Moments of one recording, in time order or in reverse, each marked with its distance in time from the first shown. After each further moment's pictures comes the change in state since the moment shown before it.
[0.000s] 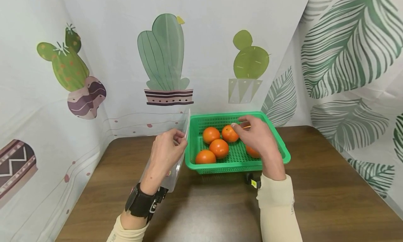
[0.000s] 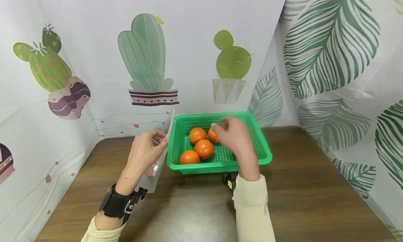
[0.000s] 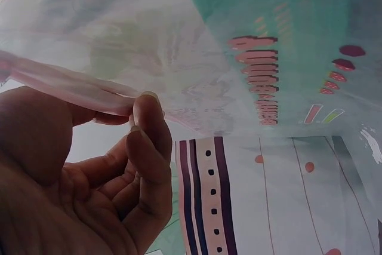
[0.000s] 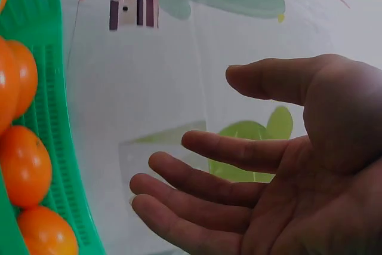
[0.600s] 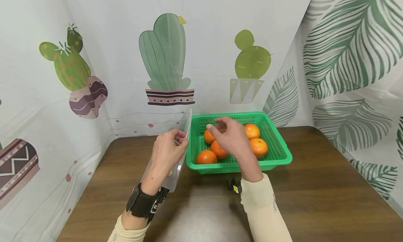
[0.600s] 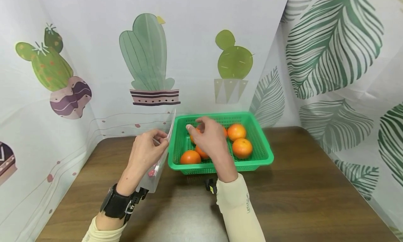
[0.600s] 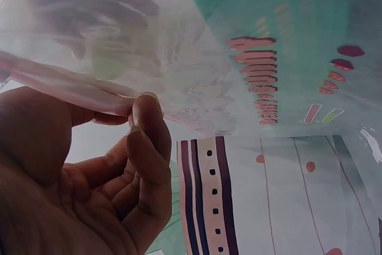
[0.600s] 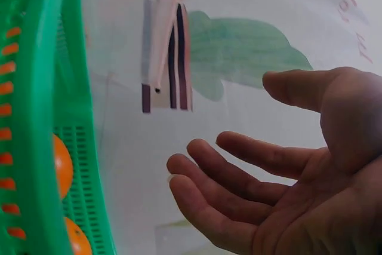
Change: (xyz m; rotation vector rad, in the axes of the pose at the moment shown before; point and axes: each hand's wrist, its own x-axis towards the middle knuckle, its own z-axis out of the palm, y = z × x) left_hand -0.001 0.001 0.000 -0.010 -0.007 -0.006; right_hand 0.008 -0.033 0.059 0.090 0.054 -0.126
